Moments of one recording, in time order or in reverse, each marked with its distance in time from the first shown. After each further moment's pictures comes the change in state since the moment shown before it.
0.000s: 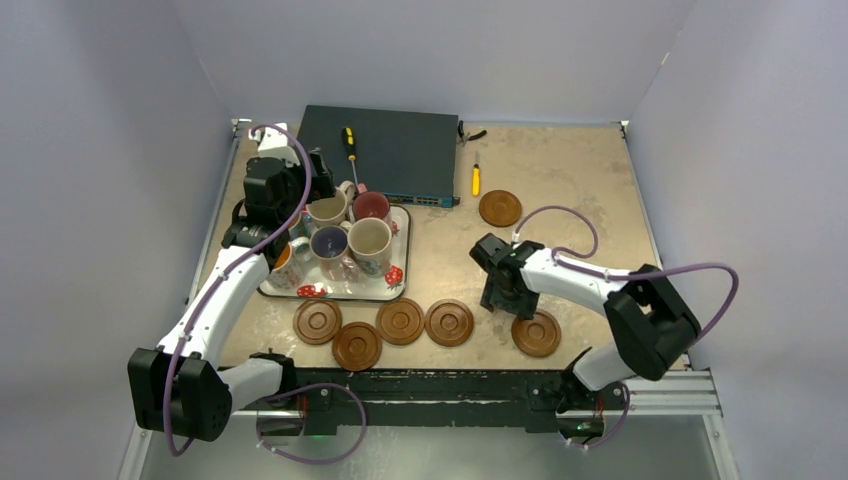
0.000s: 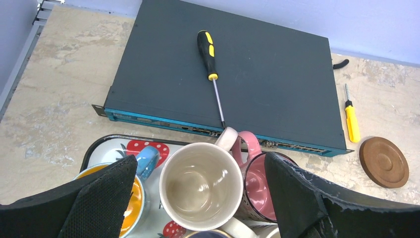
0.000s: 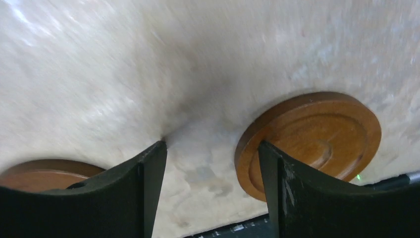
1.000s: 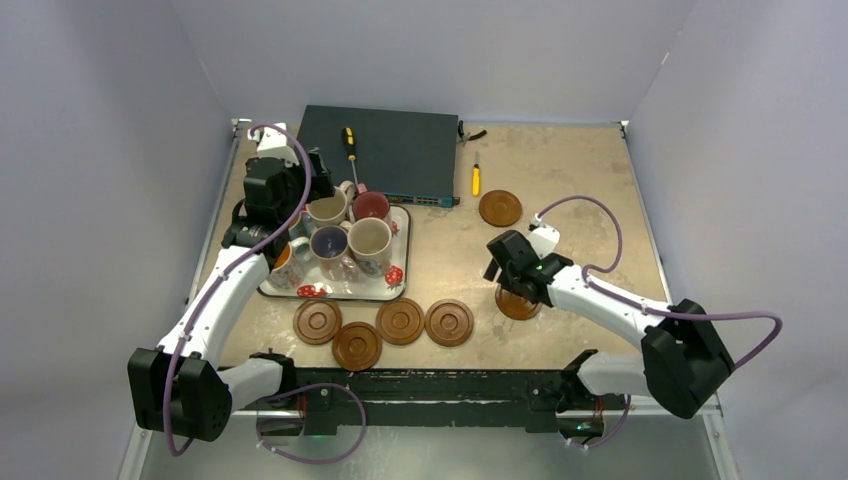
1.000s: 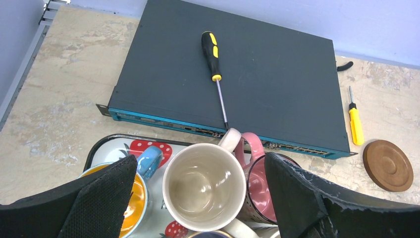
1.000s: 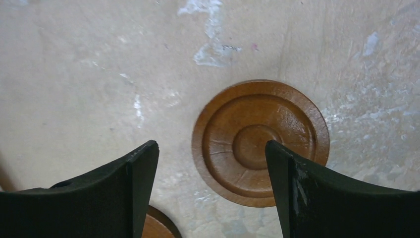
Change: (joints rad) left arm 0.000 0.000 0.000 0.000 -0.019 0.000; right arm -0.035 -0.220 -0.076 0.306 0.235 -0.011
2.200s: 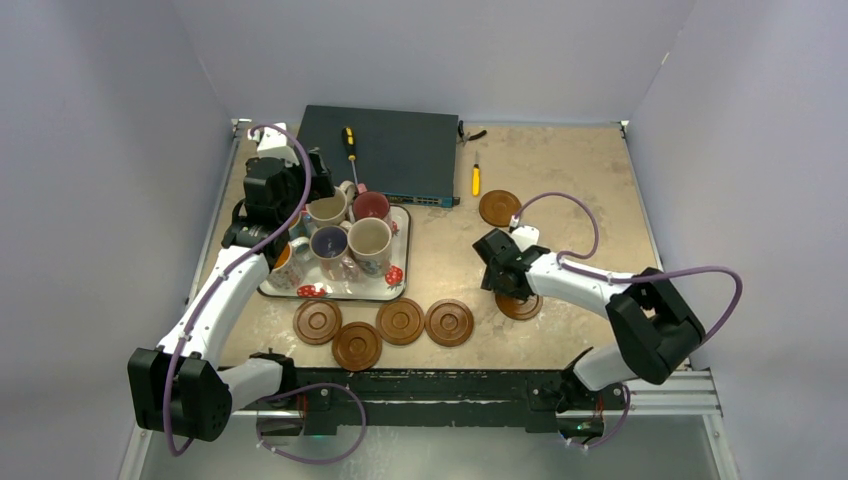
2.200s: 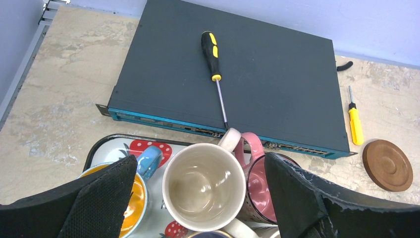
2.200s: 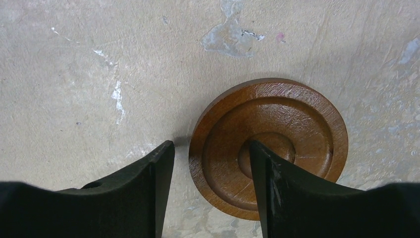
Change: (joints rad) left arm 0.000 0.000 0.000 0.000 0.001 0.000; right arm 0.007 0.196 0.040 -0.003 -0.067 -0.113
